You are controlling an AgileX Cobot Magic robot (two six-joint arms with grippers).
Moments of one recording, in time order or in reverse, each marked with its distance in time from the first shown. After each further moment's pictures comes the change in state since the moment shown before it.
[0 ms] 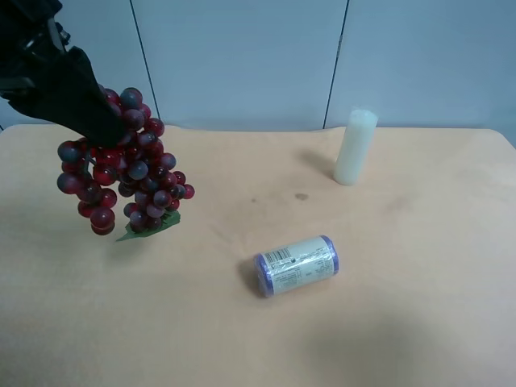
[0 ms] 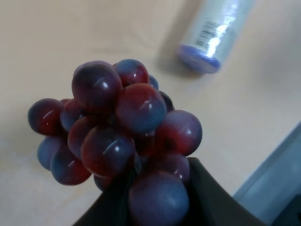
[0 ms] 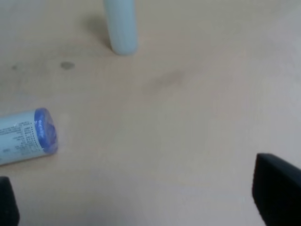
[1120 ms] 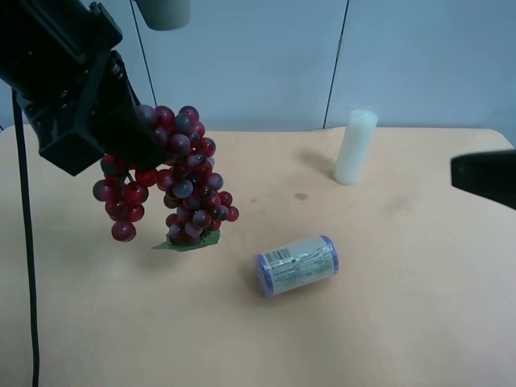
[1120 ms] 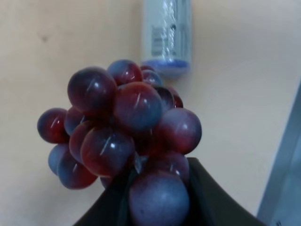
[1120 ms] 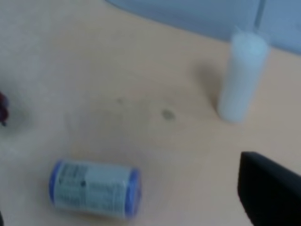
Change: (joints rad) left arm -0.115 0.052 0.000 0.000 -0.069 0.331; right arm 0.000 0.634 -0.164 0.594 -0.268 -0.713
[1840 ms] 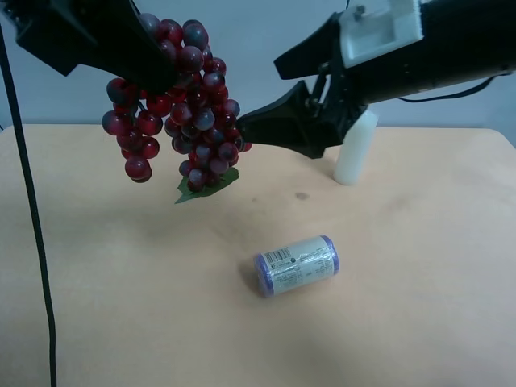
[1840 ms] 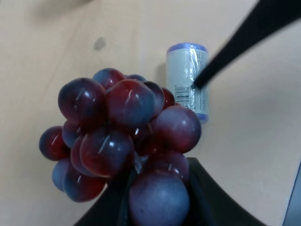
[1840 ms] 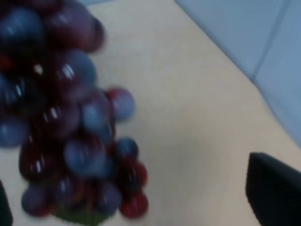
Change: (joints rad) left arm 0.000 0.001 -0.161 -0.002 0.015 0.000; right arm 0.432 0.710 -0.290 0.494 -0.239 -0.780
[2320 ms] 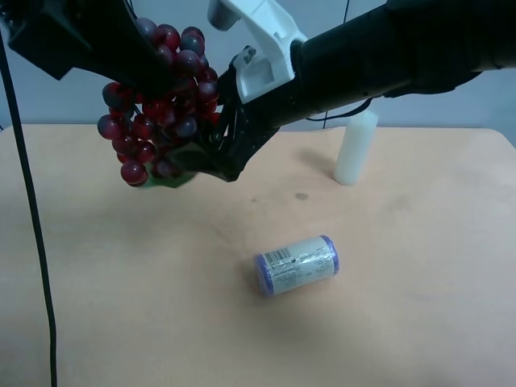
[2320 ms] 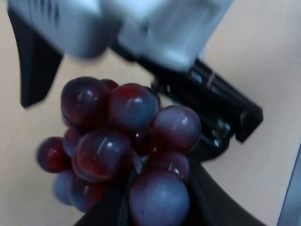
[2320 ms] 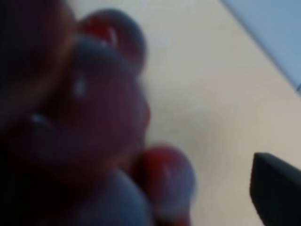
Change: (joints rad) left arm 0.000 0.000 -0.001 0.000 0.018 0.001; right arm 0.172 0.249 -0.124 0.020 -0.130 -0.036
